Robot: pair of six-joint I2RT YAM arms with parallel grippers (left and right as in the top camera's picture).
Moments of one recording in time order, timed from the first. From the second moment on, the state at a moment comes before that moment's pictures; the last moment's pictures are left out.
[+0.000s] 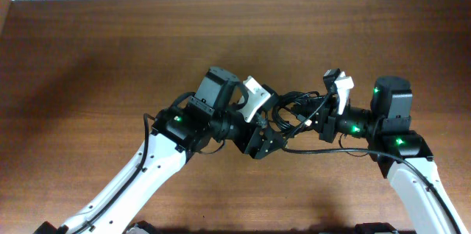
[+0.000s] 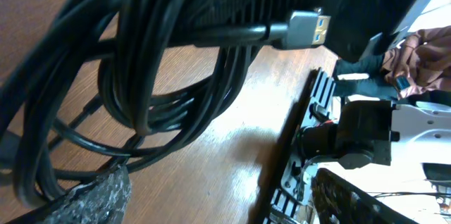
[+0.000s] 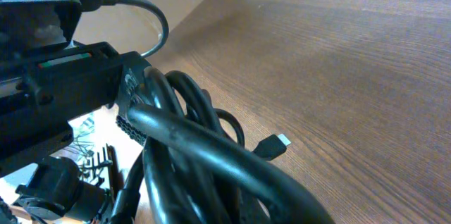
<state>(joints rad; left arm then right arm) -0.58 1.37 1.11 -0.62 0.69 -0.06 0.03 1.16 0.74 -0.22 -1.05 0.00</state>
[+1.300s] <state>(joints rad) -0.61 1.43 1.11 -0.44 0.57 -0.07 0.03 1.16 0.74 -0.21 -1.14 0.00</state>
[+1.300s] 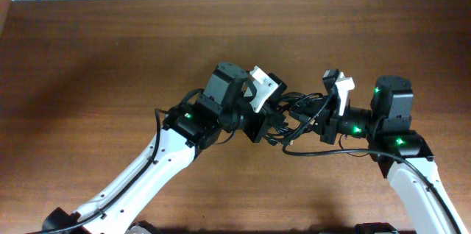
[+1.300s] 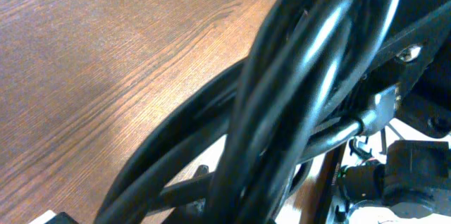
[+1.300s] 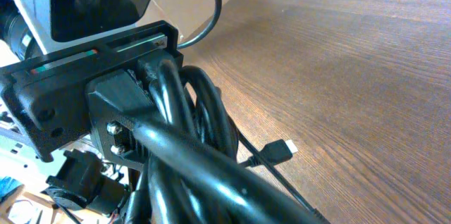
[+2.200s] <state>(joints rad) -0.60 1.24 1.11 -0.72 0.37 0.13 -0.10 1.13 0.74 -0.42 -1.13 -0.01</state>
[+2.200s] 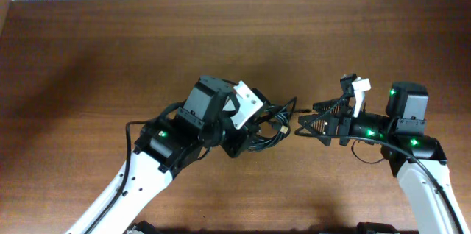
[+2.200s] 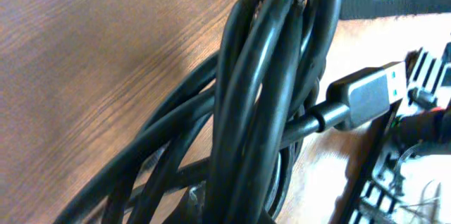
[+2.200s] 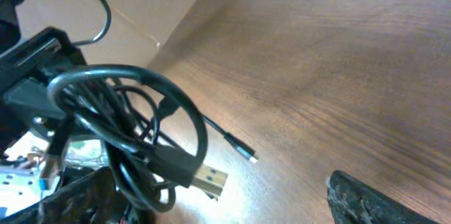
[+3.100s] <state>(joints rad) -0.65 1.24 1.11 -0.65 0.48 1.13 -0.10 0.73 0.74 -0.75 -1.11 -0.25</state>
